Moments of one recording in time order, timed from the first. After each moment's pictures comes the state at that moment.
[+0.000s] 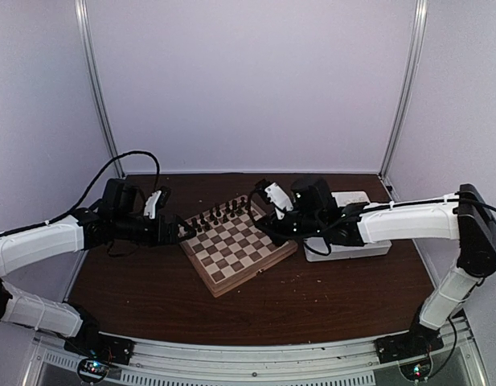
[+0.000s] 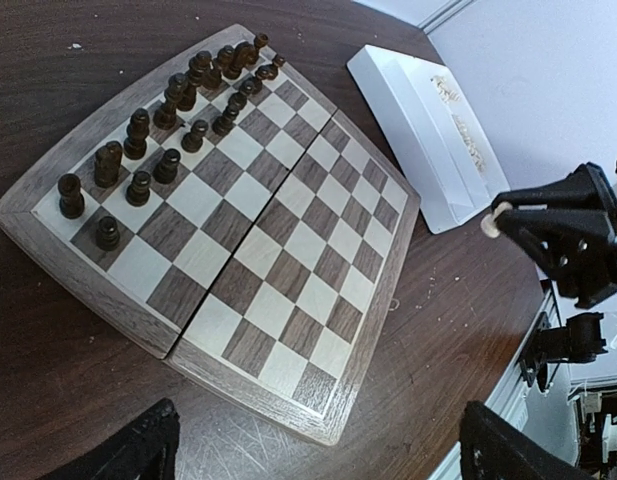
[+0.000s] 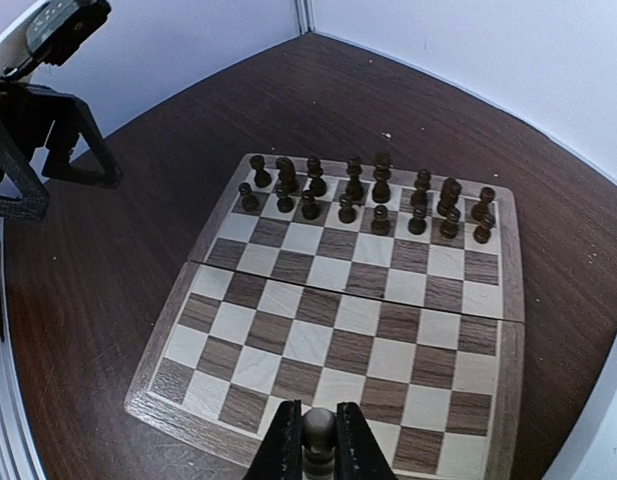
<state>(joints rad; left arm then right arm) -0.50 1.19 0.73 -0.21 0.43 -0.47 0.86 1.63 1.06 0.07 -0.07 0.10</state>
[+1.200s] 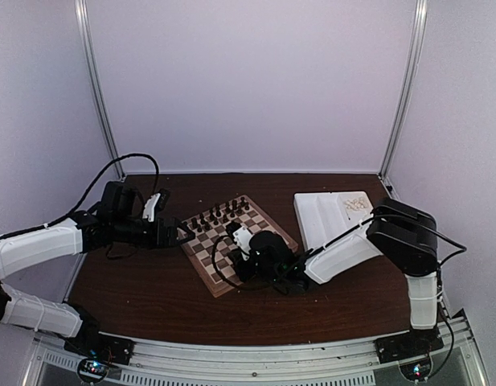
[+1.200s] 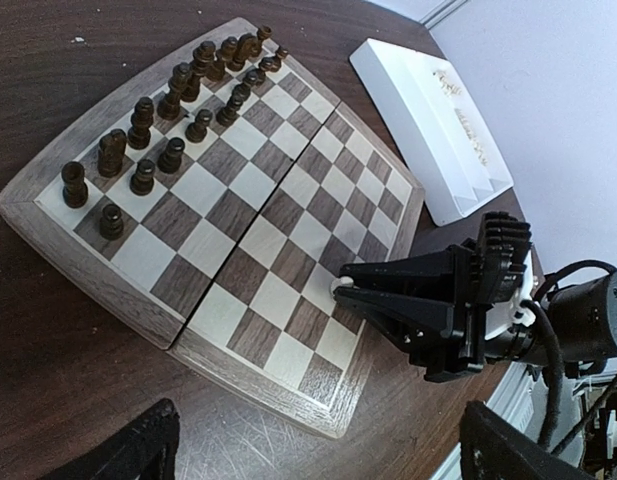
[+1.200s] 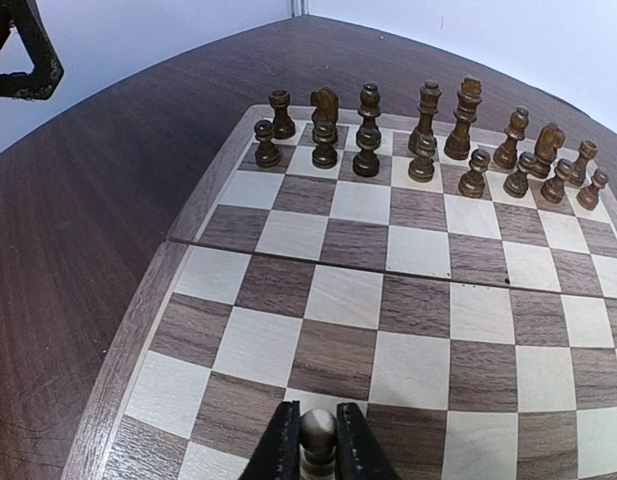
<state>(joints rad) -0.50 1.17 0.71 -0.21 0.43 -0.46 1.07 2.07 1.06 0.58 0.23 0.17</state>
